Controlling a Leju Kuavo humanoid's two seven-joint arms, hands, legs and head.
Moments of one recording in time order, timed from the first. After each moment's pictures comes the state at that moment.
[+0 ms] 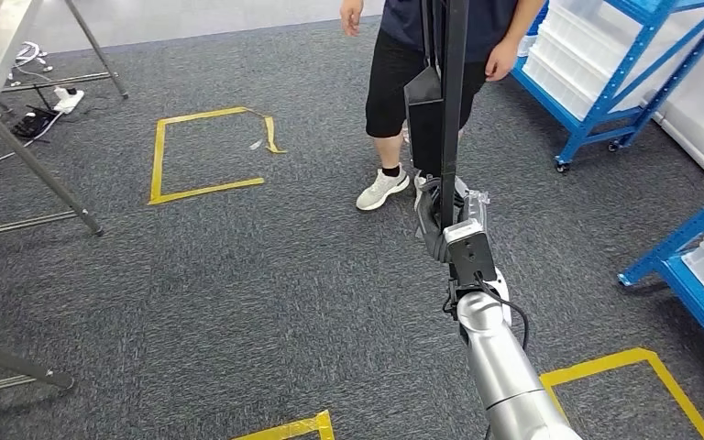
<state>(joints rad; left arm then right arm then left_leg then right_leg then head) -0.13 -0.19 0.94 -0.20 -0.76 0.42 -0.28 -0.47 0.07 0.20 -1.10 0.31 -0.28 -0.49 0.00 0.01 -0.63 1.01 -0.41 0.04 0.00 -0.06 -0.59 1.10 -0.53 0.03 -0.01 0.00</state>
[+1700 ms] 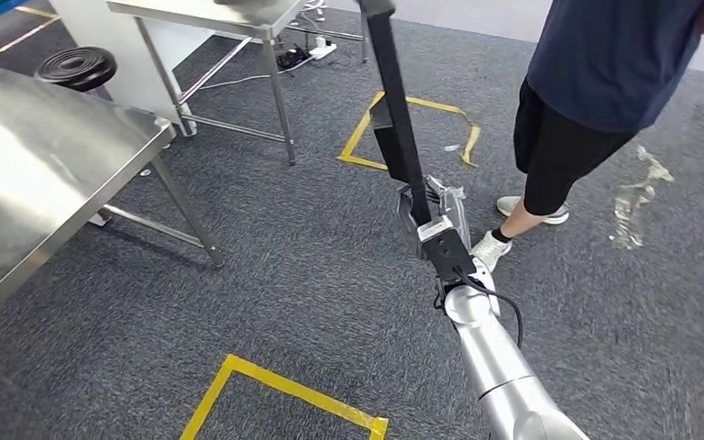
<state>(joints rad) -0.12 -0.20 0.93 -0.20 -0.78 0.40 -0.26 -0.50 0.08 0.22 -1.03 0.36 -0.24 -0.50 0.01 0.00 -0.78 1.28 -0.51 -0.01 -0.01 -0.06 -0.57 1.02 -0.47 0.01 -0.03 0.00</state>
